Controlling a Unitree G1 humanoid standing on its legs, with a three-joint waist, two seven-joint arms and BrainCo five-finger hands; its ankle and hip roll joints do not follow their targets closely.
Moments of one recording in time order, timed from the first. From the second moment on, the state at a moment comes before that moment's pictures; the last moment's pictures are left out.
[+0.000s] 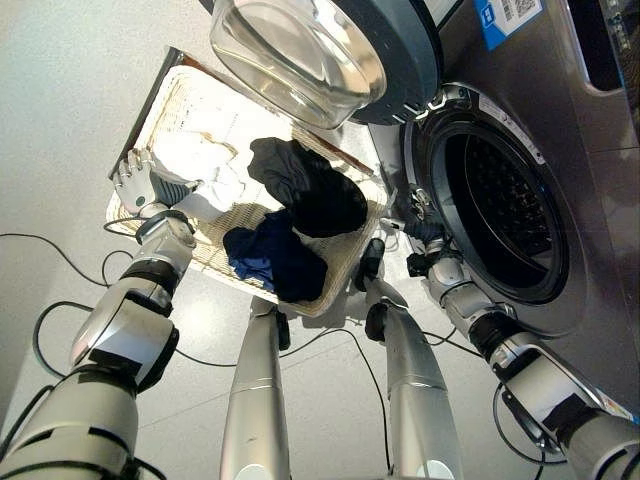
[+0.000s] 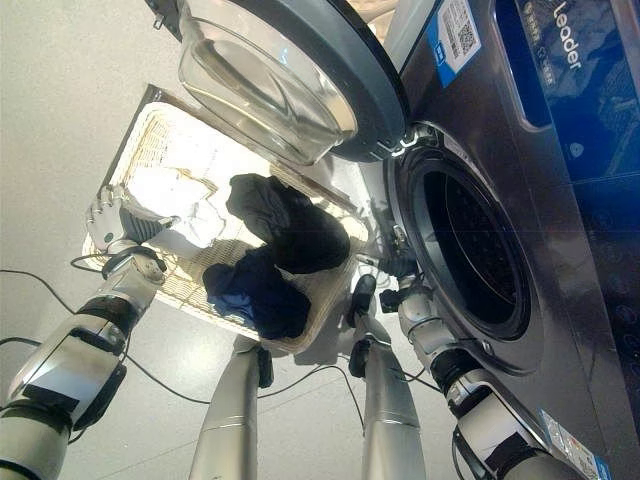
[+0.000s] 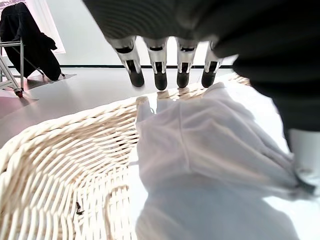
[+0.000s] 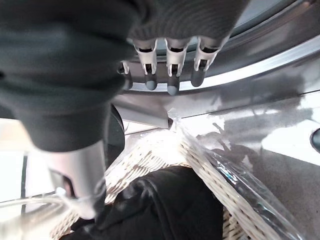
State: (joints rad) left arm -1.03 0.61 -0.49 1.19 0.14 0.15 0.71; right arm -0.73 -0.38 0.52 0.84 0.43 -0.34 -0.33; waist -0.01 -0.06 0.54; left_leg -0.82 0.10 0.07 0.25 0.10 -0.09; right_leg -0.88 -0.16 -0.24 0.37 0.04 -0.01
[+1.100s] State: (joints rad) left arm -0.85 0.65 -0.65 1.12 0.78 0.00 1.11; right arm -0.62 -0.41 0.48 0.83 0.43 -0.37 -0.29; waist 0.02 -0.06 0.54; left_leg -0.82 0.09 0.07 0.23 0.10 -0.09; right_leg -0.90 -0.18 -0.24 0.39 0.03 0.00
